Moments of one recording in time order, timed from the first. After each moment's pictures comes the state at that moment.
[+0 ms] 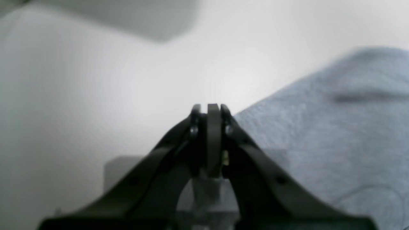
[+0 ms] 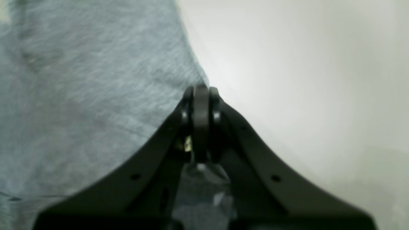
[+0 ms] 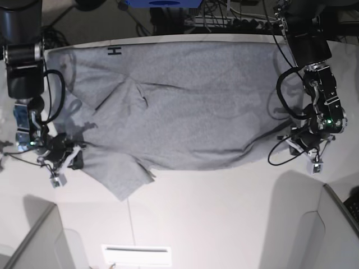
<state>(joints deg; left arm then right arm) -7.7 -17.8 -21.1 81.9 -17.8 -20.7 54.9 24.2 27.0 -9.0 48.6 25.8 29.9 -27.6</state>
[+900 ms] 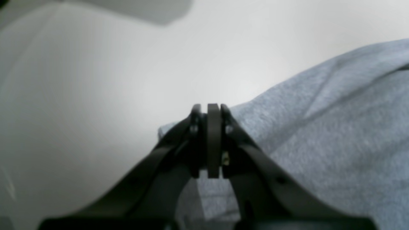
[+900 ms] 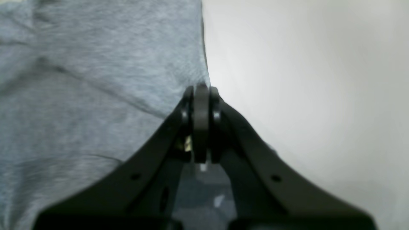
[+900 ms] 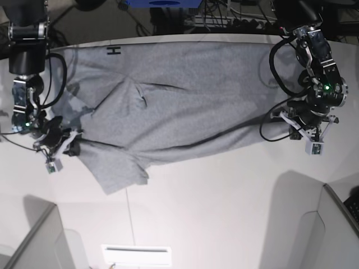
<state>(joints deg) 5.1 -12.4 -25.5 107.5 -18.3 -20.9 62.3 12.6 26.4 0.5 63.6 25.4 29.8 -34.2</state>
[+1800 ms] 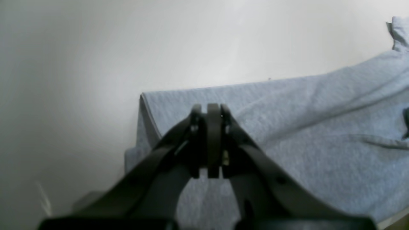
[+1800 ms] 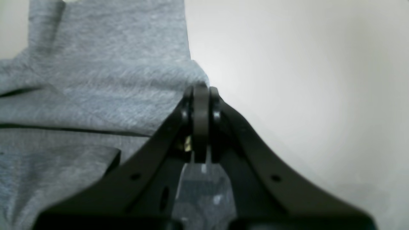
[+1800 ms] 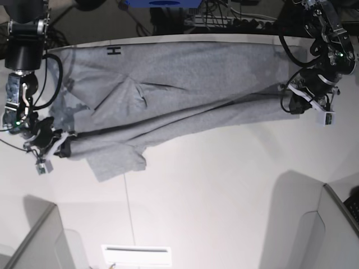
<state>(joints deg) 19.0 -14.6 -32.9 112.1 -37.4 -20.8 62.2 10.8 26.6 6.5 69.0 25.4 29.9 -40.2</state>
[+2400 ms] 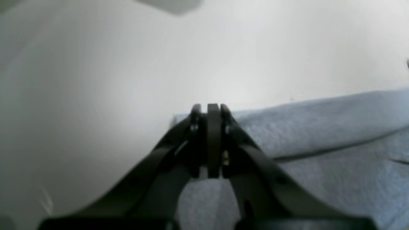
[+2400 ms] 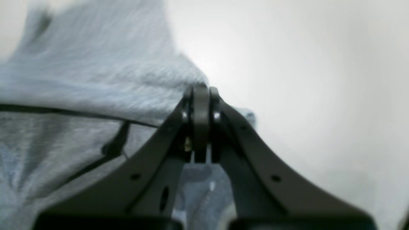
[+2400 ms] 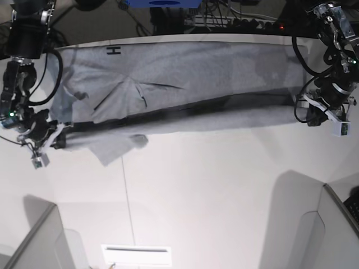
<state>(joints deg) 15.5 -19.1 -35.9 112.0 -37.2 -20.8 62.5 5.9 24.9 13.3 81.2 25.6 30.1 -53.4</state>
